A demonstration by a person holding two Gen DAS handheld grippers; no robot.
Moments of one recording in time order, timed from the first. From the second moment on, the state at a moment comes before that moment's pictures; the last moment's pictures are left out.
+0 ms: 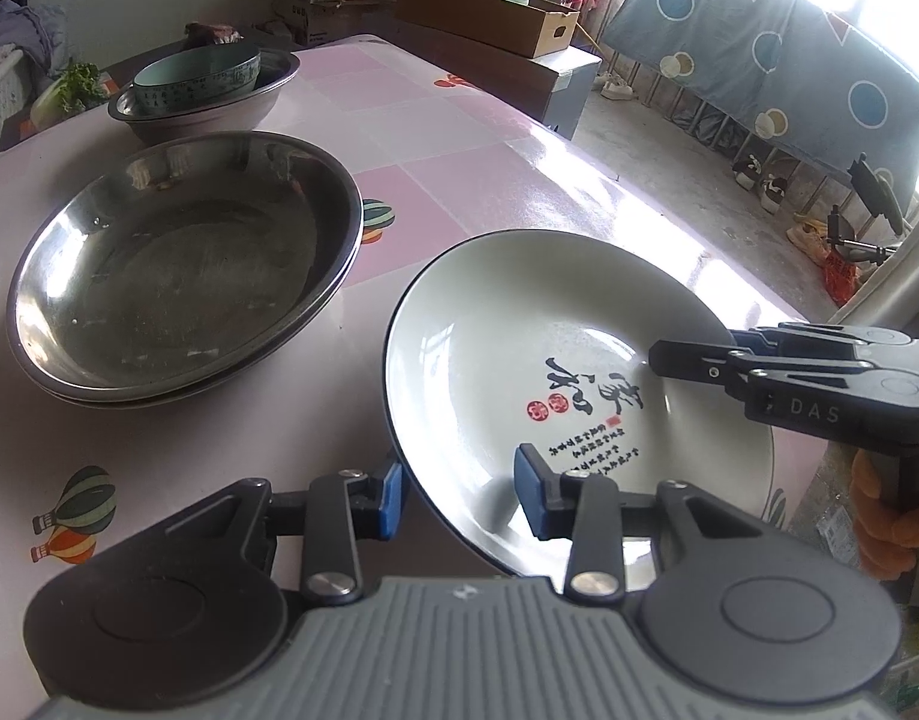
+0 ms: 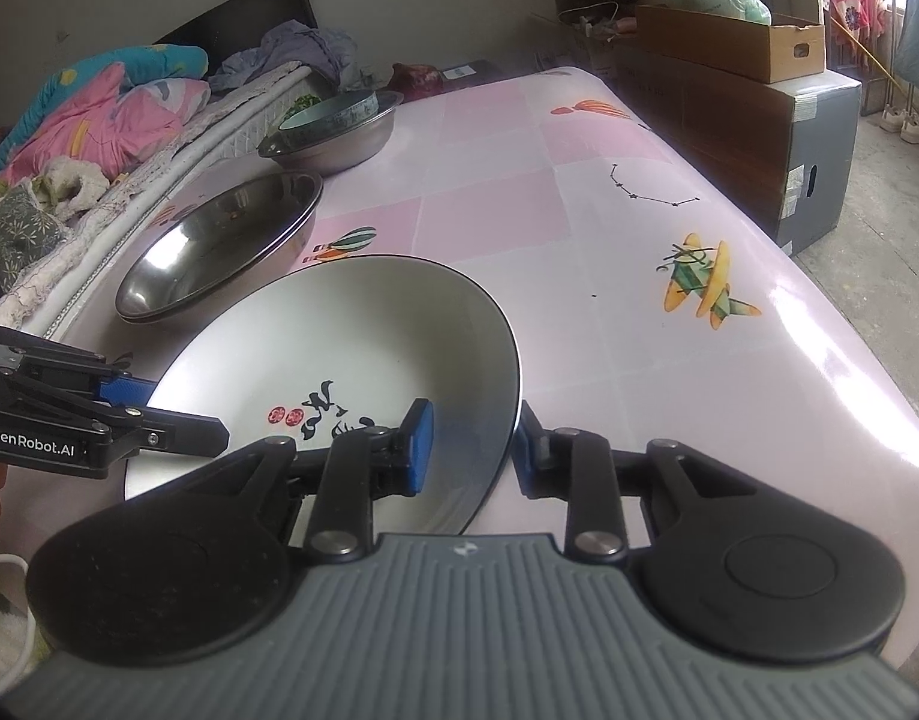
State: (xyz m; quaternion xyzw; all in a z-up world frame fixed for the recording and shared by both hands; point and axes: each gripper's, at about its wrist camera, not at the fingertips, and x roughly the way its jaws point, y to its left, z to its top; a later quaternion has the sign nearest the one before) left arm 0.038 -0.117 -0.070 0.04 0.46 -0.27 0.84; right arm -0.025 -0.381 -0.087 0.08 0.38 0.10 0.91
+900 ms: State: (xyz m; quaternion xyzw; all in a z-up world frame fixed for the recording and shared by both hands) left arm 0.037 -0.116 -0.065 0.03 0.47 -0.25 0.85; right arm -0.027 -0.379 -0.072 0.08 0.37 0.09 0.92
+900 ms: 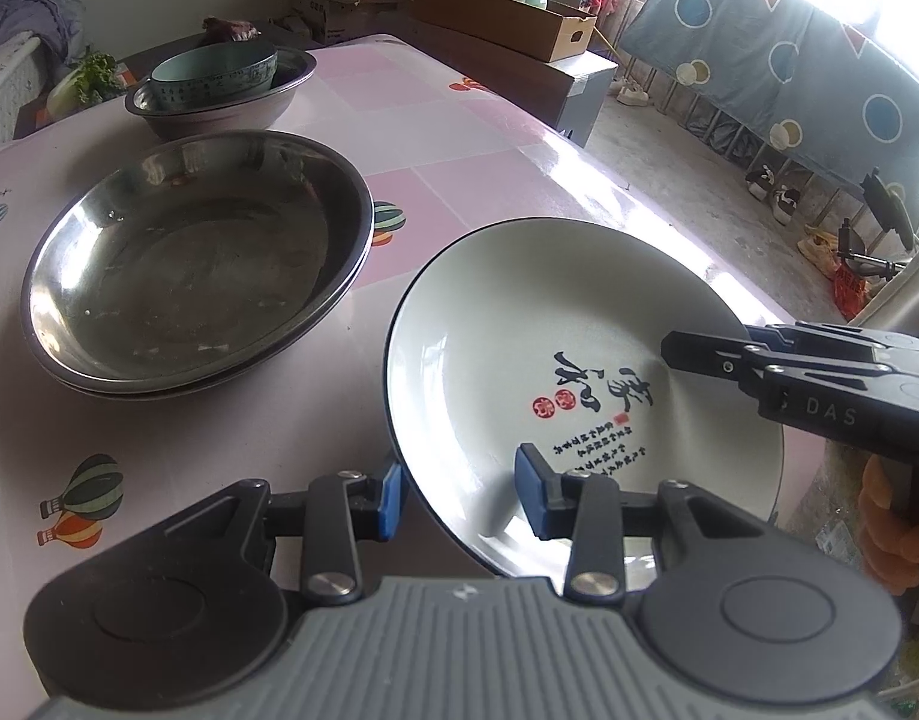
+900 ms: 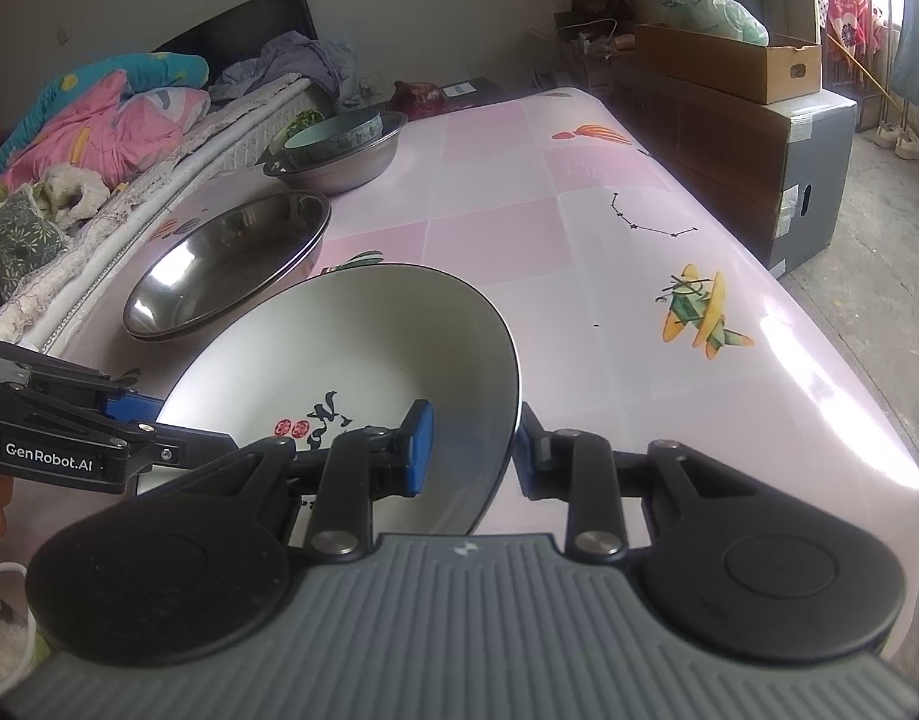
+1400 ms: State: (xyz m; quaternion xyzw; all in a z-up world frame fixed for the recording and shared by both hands) left arm 0.031 -0.113 -0.057 0.02 0.46 -0.25 0.85; right arm -0.030 -0.379 -0.063 0.08 0.36 0.09 0.92
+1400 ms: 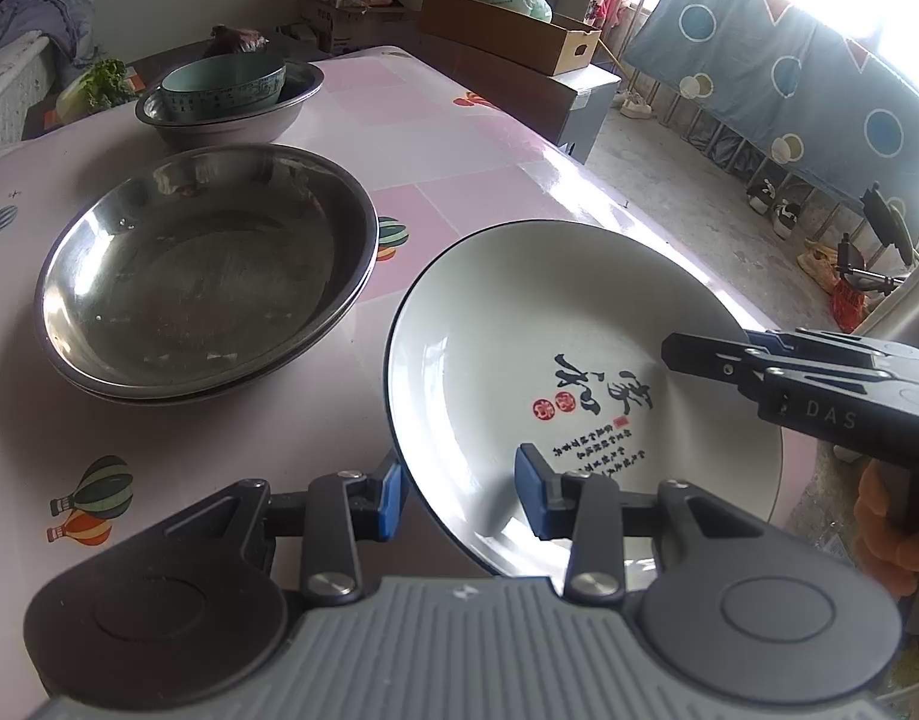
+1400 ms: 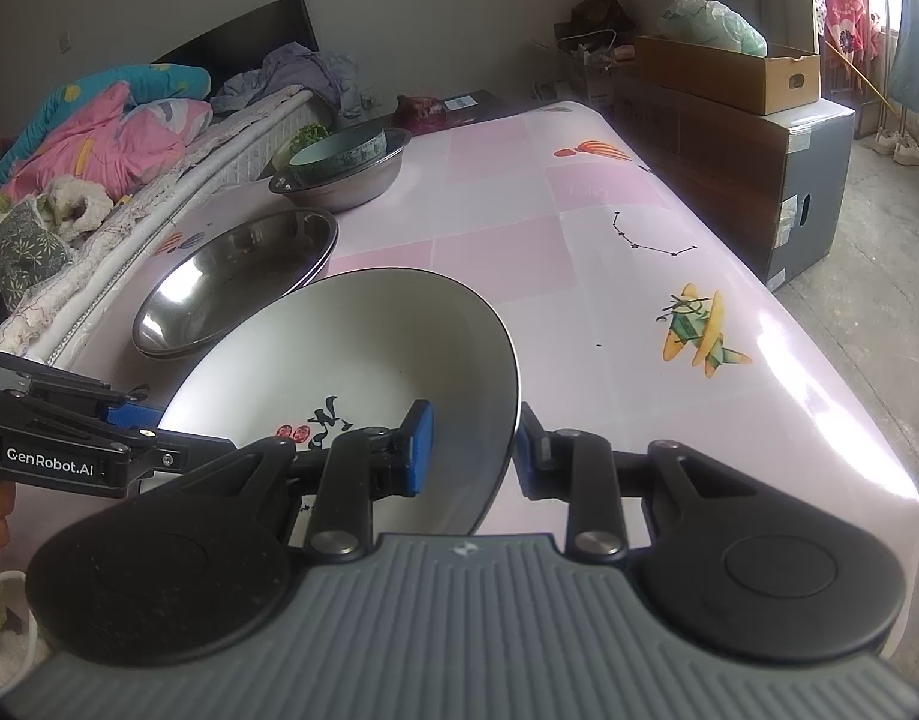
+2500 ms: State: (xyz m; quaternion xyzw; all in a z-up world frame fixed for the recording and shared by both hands) left arm 0.025 -0.102 -0.040 0.00 0.44 -0.24 0.86; right arm -0.030 -0.372 -0.044 0.07 0.35 0.10 0.93
